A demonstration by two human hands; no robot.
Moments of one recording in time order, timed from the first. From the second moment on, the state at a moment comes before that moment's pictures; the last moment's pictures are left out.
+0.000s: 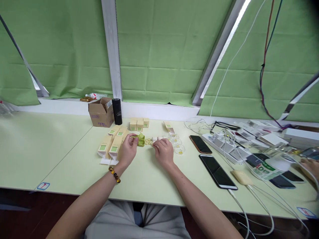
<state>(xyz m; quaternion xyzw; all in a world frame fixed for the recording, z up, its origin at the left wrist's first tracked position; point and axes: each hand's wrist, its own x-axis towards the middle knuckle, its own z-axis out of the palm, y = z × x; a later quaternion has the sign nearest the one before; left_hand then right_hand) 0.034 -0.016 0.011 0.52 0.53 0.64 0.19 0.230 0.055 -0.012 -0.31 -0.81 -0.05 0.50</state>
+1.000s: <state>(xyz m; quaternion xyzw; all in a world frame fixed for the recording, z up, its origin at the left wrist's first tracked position) 0.029 -0.026 0.021 0.65 0.66 0.38 -0.05 0.214 0.072 -0.031 -0.38 -0.85 -0.14 0.32</state>
